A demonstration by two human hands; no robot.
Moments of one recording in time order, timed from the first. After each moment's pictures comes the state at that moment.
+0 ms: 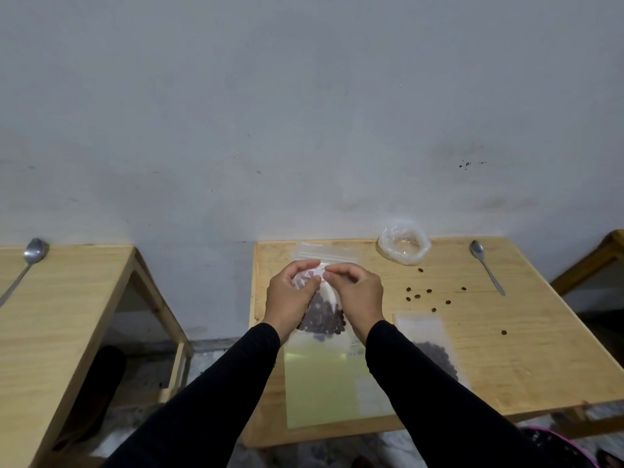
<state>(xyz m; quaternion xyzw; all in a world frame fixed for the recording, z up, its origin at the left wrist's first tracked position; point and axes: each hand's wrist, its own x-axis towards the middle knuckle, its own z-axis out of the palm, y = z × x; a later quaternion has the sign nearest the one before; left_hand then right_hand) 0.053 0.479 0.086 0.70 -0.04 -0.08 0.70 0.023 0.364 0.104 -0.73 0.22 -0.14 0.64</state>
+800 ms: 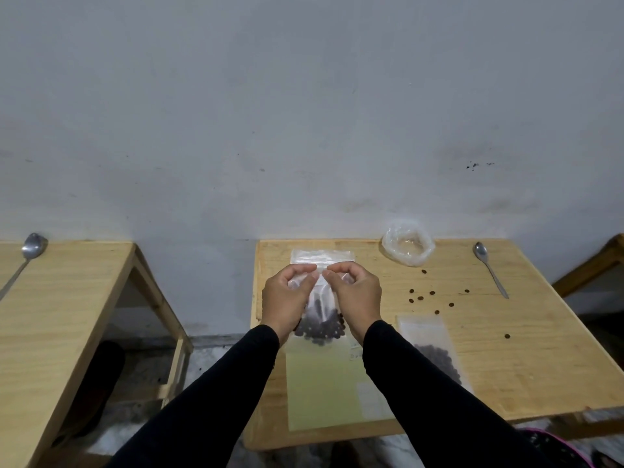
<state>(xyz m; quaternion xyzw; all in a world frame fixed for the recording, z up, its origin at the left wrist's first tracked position) 0.058 0.485 0.080 0.71 -0.01 -0.07 0.70 0.032 0.369 0.096 -0.73 0.22 -0.14 0.64</state>
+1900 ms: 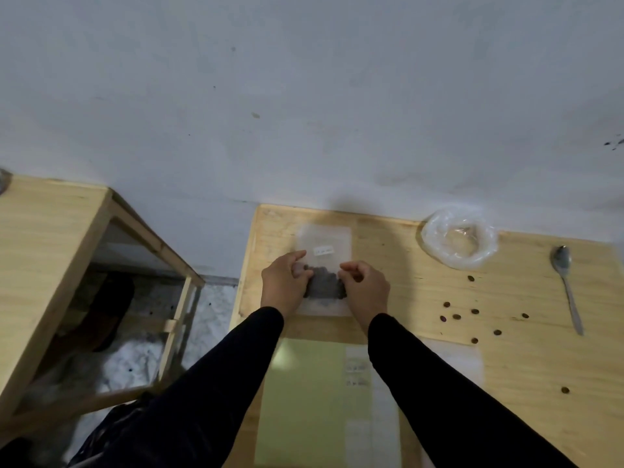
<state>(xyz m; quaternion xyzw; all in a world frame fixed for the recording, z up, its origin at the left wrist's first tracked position) 0.154 0.446 -0.021 0.90 0.06 -0.09 0.43 0.133 0.303 -0.018 -0.85 0.24 0.02 0.46</state>
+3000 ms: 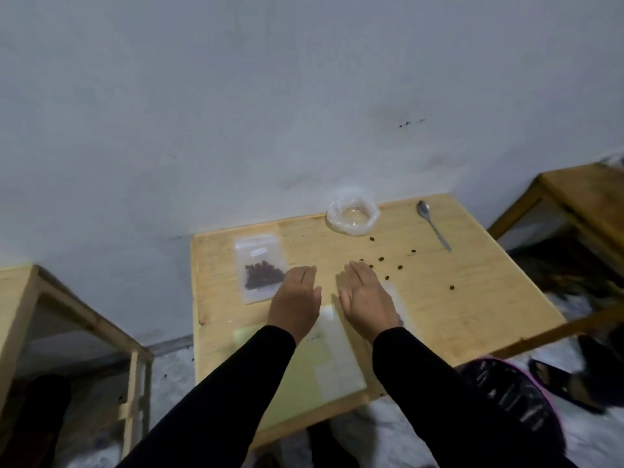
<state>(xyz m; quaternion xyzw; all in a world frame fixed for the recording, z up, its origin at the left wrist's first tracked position) 0.059 0.388 0.007 0.92 -0.38 0.01 0.12 -0.017 0.259 0.045 -0.98 0.15 -0.06 0.14</state>
